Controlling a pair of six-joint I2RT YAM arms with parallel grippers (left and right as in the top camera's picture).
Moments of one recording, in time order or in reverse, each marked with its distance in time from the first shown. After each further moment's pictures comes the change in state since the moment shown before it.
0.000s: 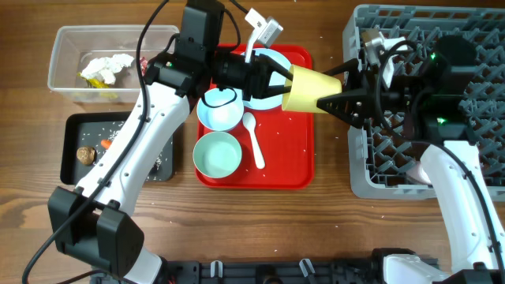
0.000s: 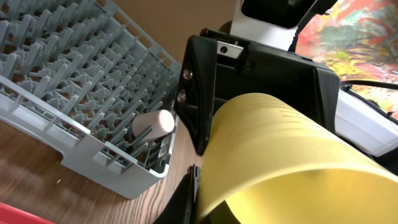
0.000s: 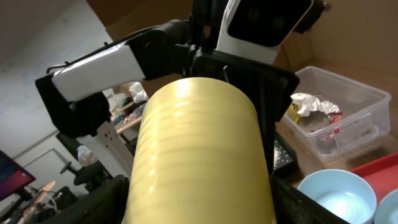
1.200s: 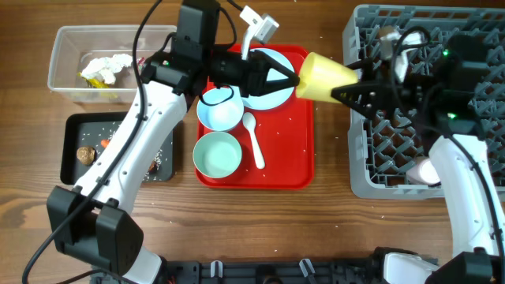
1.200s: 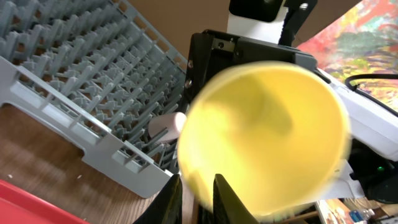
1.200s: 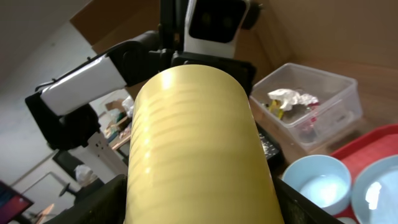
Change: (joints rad) left arm 0.020 0.002 0.000 -0.001 -0.050 0.000; right arm -0.114 0.045 0.000 -0.042 -0.016 0.000
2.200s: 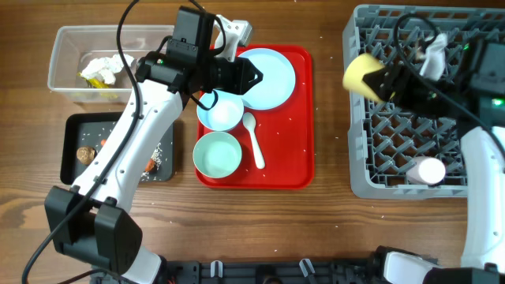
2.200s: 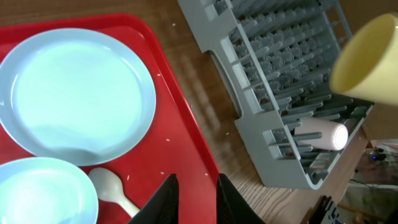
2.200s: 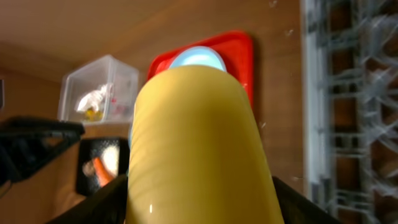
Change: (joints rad) left arm 0.025 0.001 0.000 -0.243 -0.660 0.000; right arm -0.090 0.012 0.344 -0.985 0.925 -0.126
